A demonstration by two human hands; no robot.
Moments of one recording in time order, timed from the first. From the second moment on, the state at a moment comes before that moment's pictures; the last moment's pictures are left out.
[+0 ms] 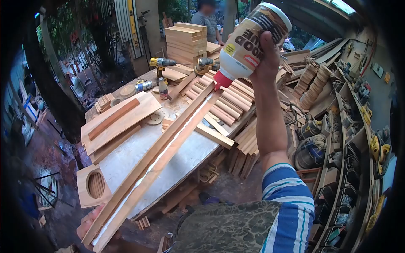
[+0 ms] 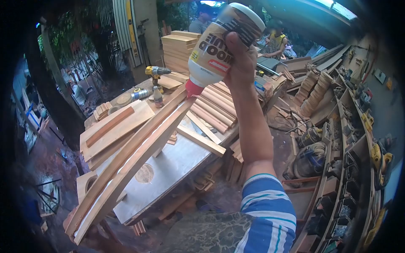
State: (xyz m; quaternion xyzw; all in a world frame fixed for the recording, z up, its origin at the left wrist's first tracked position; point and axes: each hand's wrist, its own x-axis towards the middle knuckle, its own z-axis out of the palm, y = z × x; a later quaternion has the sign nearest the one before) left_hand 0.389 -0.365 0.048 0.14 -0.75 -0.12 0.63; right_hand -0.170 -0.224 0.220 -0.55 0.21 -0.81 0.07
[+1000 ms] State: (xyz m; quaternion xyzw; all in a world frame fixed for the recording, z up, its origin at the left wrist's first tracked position) left_hand 0.393 -0.464 0.112 0.32 -0.68 -0.18 0.63; right_hand -0.292 -0.408 -0.036 0.02 0.19 -0.86 0.48
